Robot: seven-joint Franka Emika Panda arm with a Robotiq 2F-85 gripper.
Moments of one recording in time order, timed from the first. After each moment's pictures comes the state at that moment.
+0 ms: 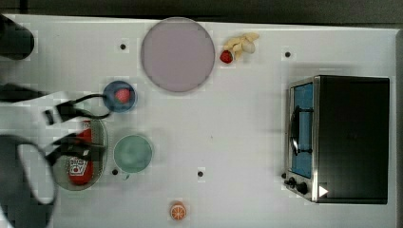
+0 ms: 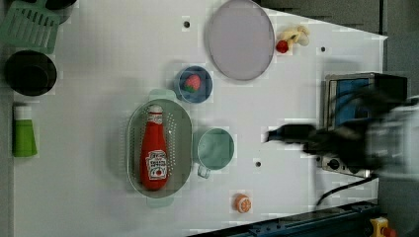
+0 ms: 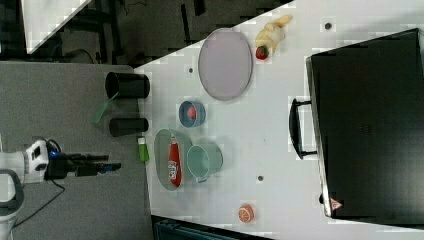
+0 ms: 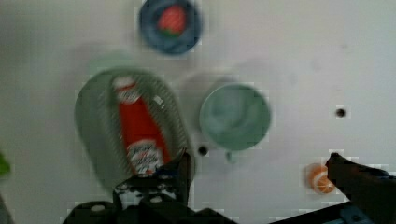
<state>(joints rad) -0.09 -0.02 0.64 -1.84 0.04 0.16 0.00</state>
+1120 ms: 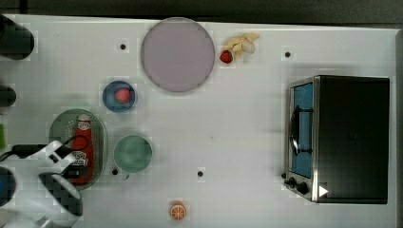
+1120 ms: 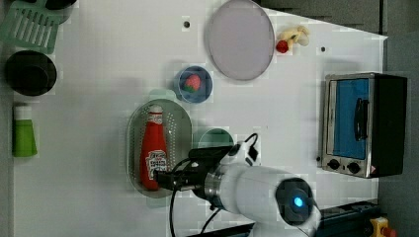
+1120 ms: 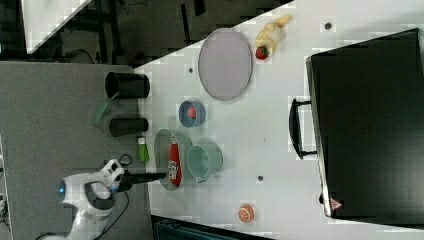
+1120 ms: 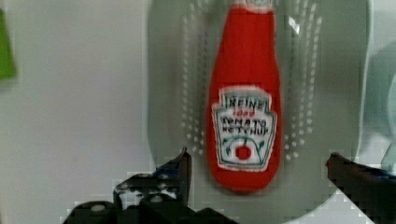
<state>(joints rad) -0.05 0.29 0.84 -2.29 -0.14 0.94 0.08</state>
